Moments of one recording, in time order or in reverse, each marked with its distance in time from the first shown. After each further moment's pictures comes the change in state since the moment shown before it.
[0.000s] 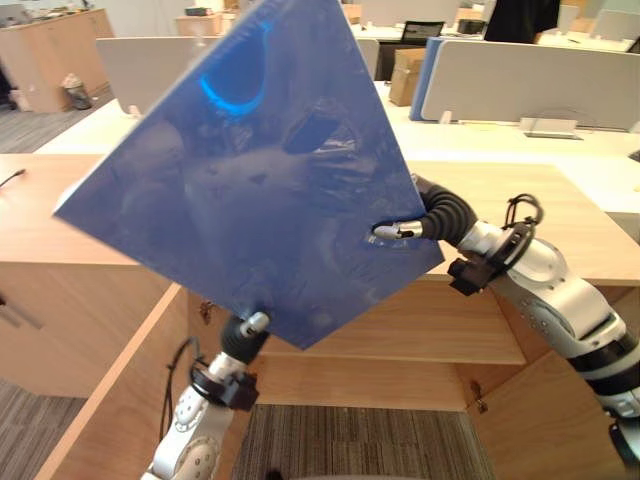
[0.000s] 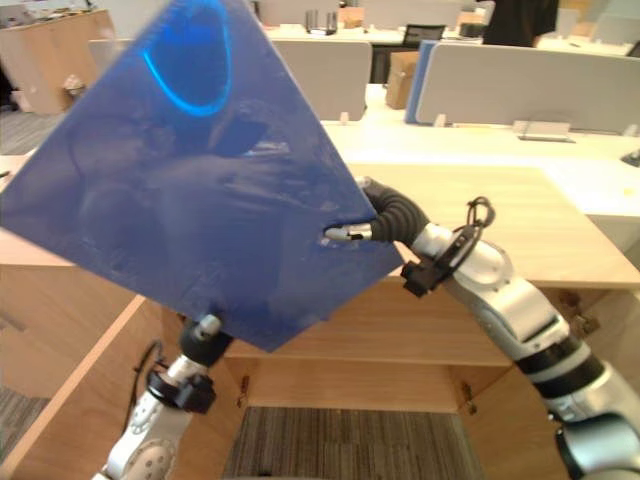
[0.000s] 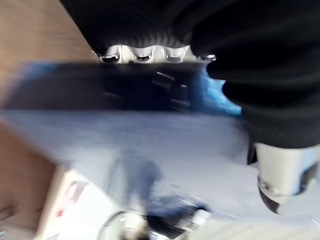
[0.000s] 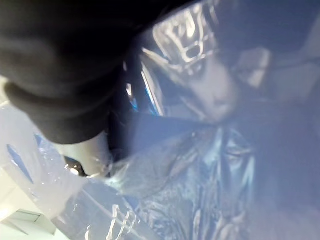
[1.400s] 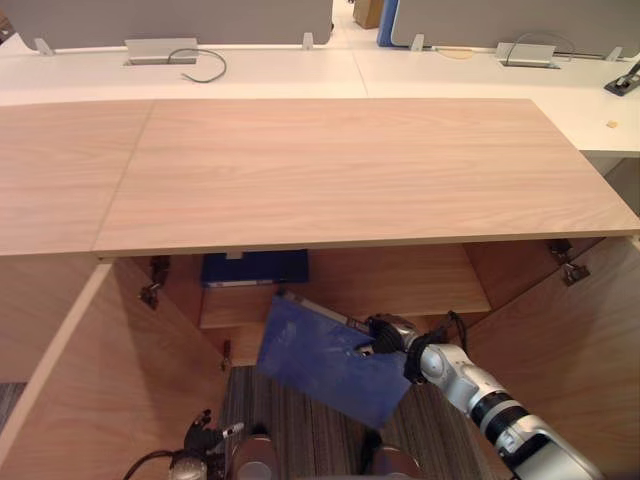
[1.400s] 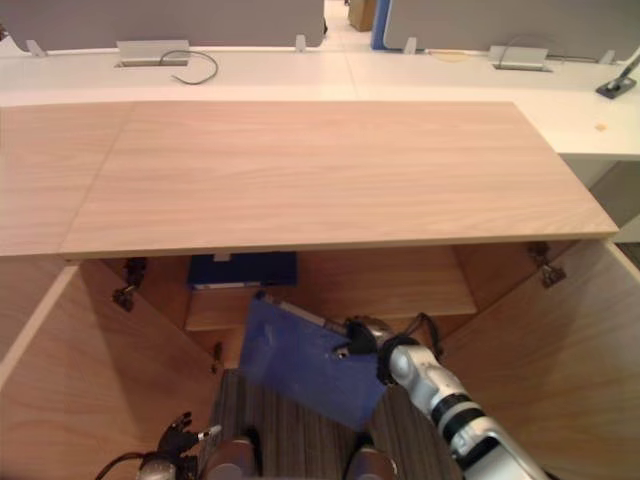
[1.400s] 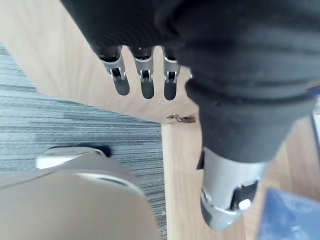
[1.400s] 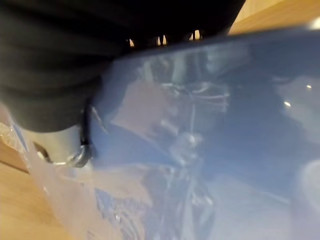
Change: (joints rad) left arm -0.125 -0.249 0.487 1.083 0.765 0.156 0.481; right arm 0.158 0.438 0.215 0.855 -1.183 -0.052 -0.192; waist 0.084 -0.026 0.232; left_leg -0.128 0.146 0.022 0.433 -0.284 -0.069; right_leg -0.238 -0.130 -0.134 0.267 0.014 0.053
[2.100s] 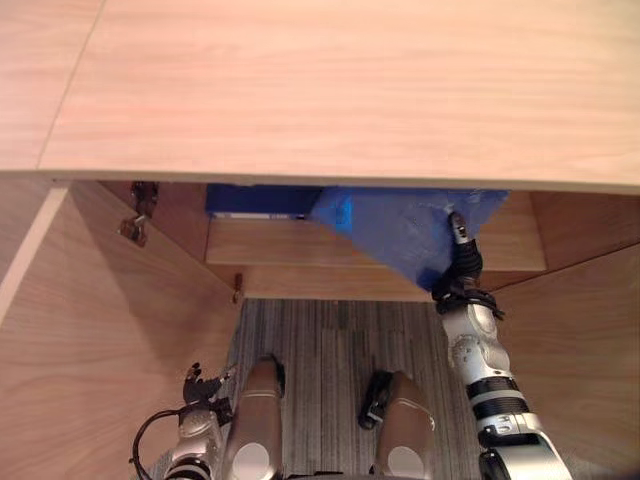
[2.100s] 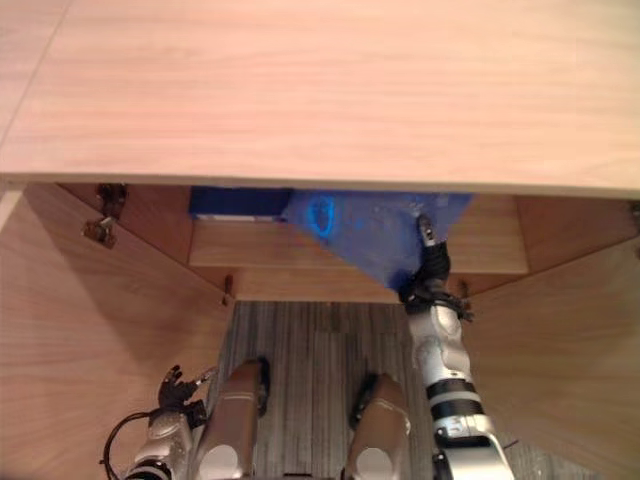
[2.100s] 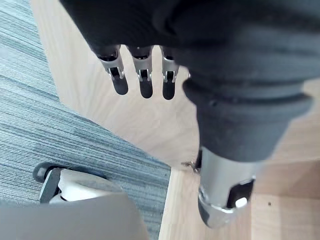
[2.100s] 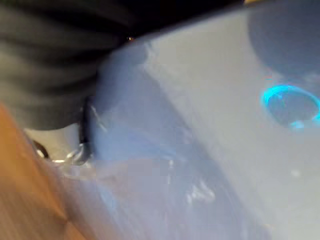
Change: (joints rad) left arm -0.144 -0.091 0.180 -0.124 -0.047 -0.012 0.146; right arm -0.031 0.183 -0.536 -0.233 1.484 -0.067 -0.116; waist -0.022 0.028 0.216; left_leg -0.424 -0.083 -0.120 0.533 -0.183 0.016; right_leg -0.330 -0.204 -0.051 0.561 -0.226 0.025
